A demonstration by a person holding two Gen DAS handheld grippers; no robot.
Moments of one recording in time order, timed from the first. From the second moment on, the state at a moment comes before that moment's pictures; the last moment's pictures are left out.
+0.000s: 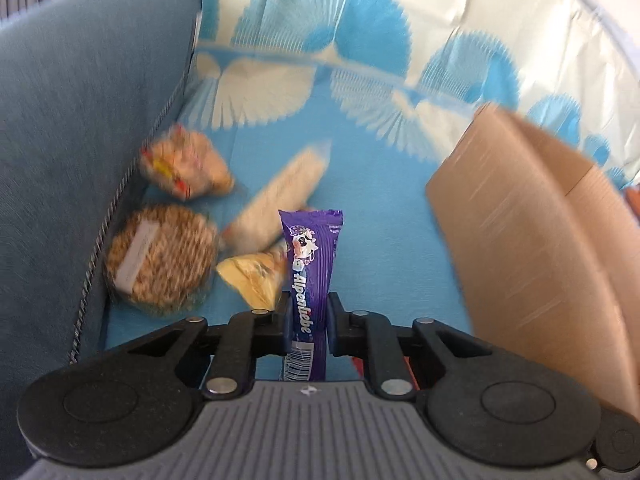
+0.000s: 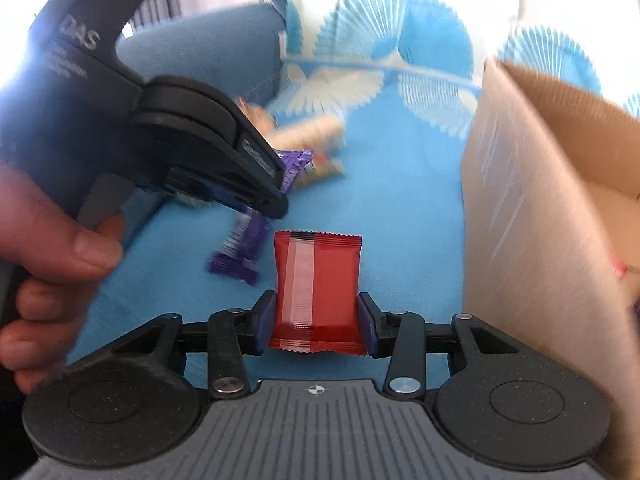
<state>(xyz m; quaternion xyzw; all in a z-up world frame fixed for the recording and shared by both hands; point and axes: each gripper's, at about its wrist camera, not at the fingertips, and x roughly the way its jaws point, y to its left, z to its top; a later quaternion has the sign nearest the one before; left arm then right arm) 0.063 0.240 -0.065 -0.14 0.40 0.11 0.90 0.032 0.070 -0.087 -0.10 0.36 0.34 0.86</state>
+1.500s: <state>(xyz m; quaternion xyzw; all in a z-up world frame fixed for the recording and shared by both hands) -0.016 0.190 0.012 -0.12 0.29 0.04 0.95 0.041 -0.178 0.055 0.03 0.14 0.19 0.97</state>
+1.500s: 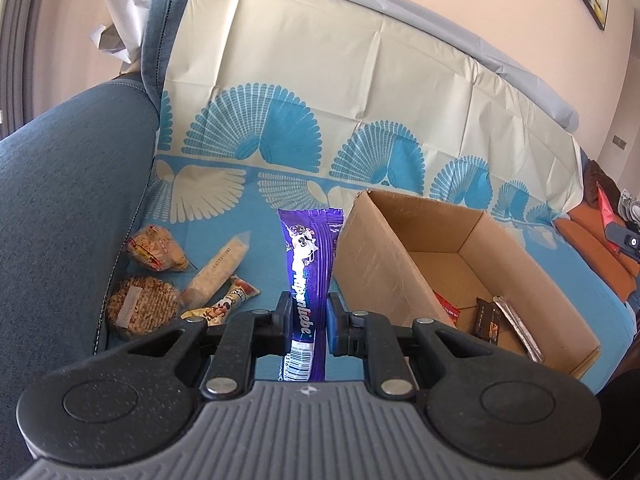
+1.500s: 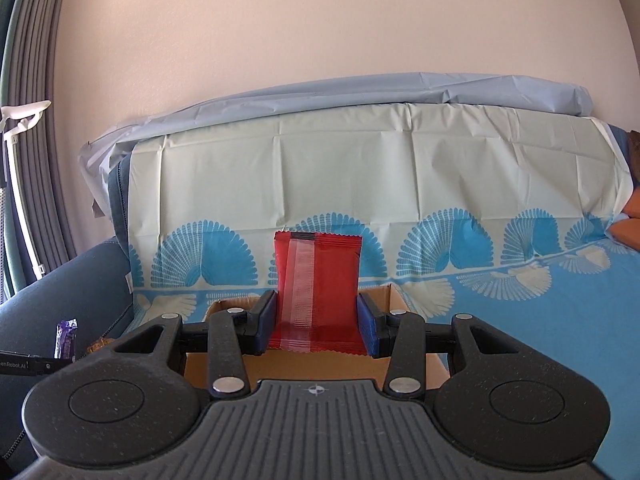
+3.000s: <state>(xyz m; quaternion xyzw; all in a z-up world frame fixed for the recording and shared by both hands) -0.006 0.117 0.053 -0.07 0.25 0.00 0.96 0.056 -0.171 0.047 -0.01 0.12 0.21 0.97</state>
